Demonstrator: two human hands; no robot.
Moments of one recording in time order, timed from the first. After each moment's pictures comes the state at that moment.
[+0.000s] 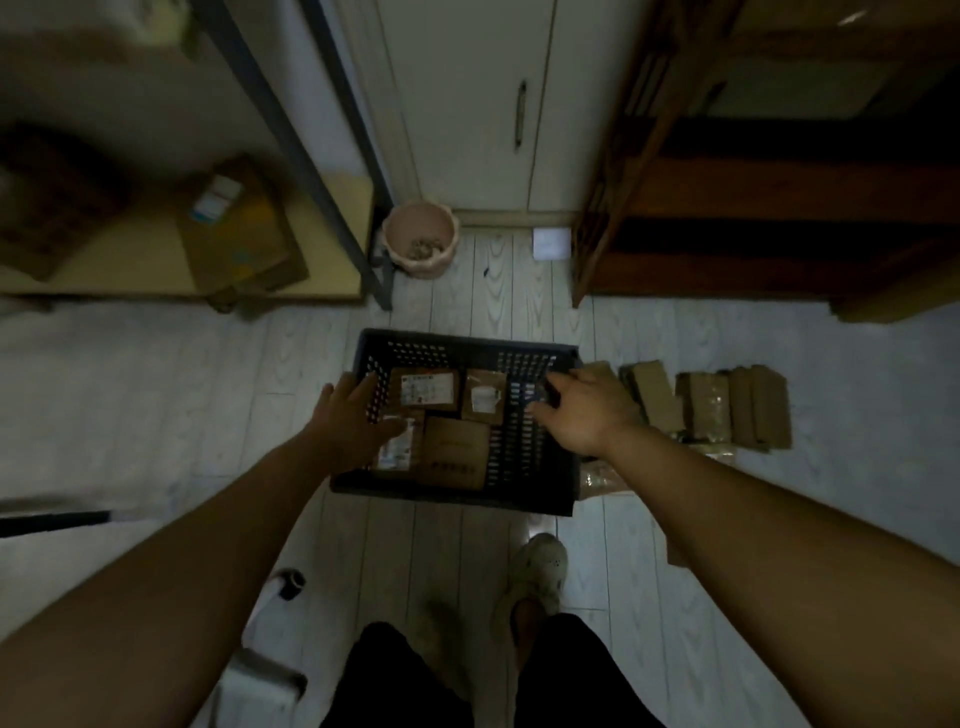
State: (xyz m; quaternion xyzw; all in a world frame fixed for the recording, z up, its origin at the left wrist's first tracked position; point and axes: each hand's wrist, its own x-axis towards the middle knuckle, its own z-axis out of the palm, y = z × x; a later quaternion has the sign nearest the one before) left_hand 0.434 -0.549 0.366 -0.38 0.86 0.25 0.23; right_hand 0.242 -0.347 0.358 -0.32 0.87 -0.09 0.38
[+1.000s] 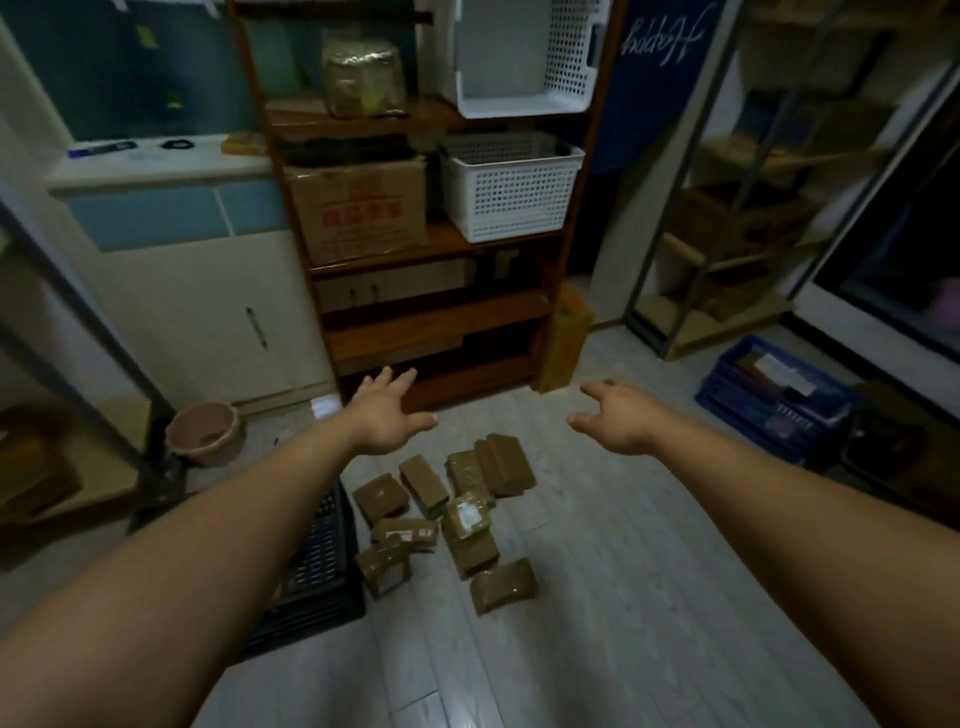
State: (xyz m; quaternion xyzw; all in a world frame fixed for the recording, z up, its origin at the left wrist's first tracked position) left_hand 0.307 -0.105 0.597 -0.13 0.95 0.24 0.15; right_hand 0.247 0.178 0.634 -0.11 0.97 -0.07 0.18
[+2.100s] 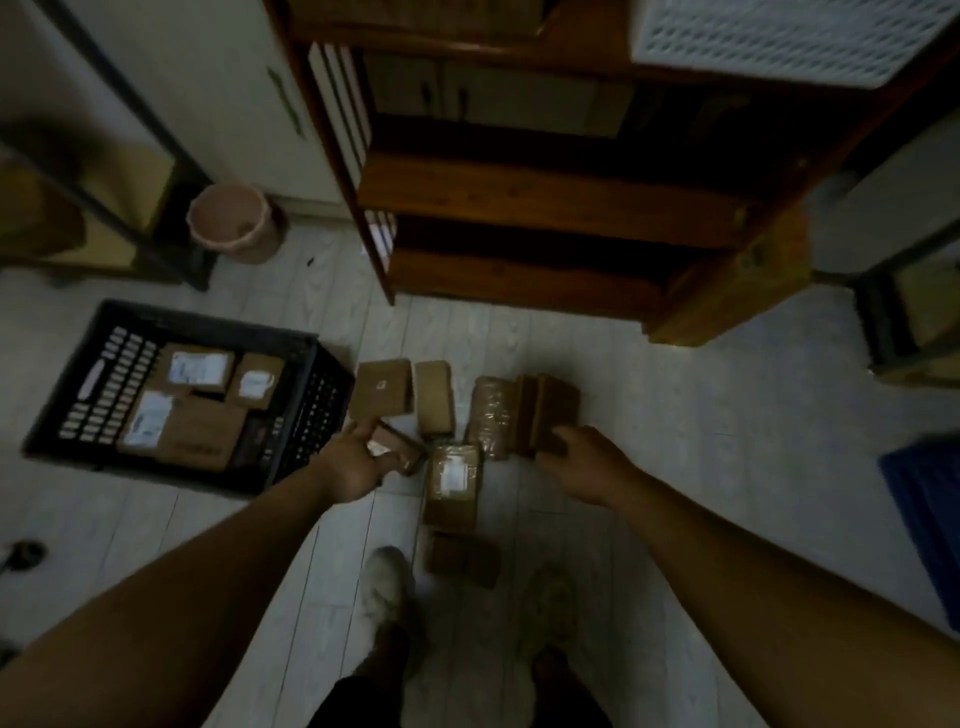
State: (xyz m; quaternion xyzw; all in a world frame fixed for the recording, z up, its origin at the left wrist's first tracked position) left_hand 0.103 -0.099 0.321 -0.42 0.76 0.42 0.24; right_hand -0.094 0.109 0.333 -0.24 0.84 -0.13 0.47
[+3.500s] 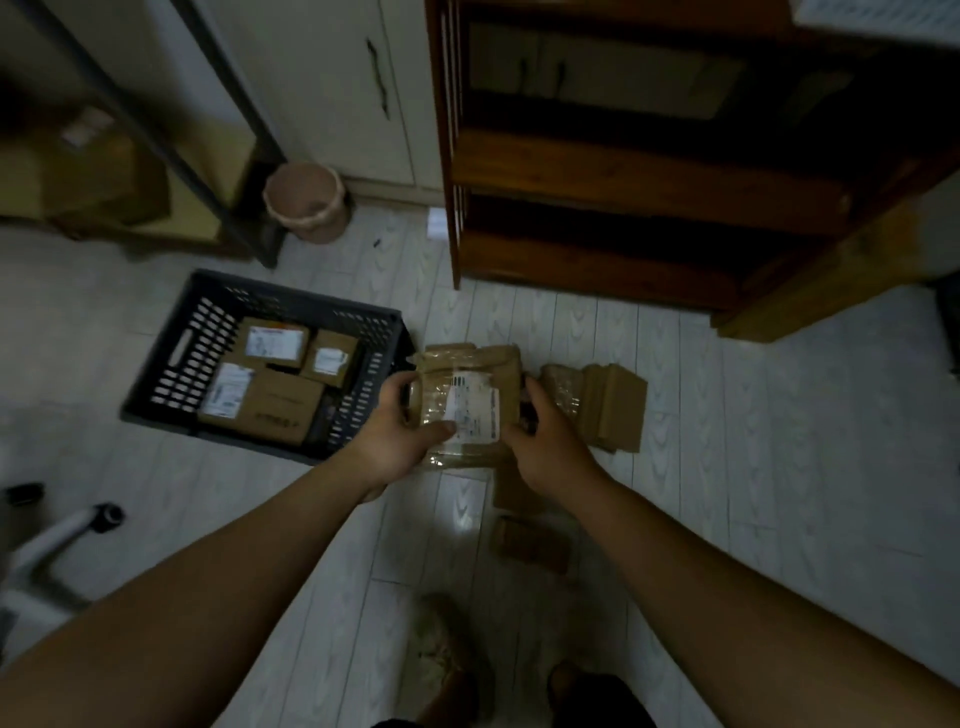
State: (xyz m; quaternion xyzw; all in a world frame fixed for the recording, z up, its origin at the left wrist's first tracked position) left_hand 0.202 -0.149 0.328 -0.45 0.59 0.66 0.00; right_hand 0.071 -0.012 0.345 -0.18 0.75 -0.42 0.48
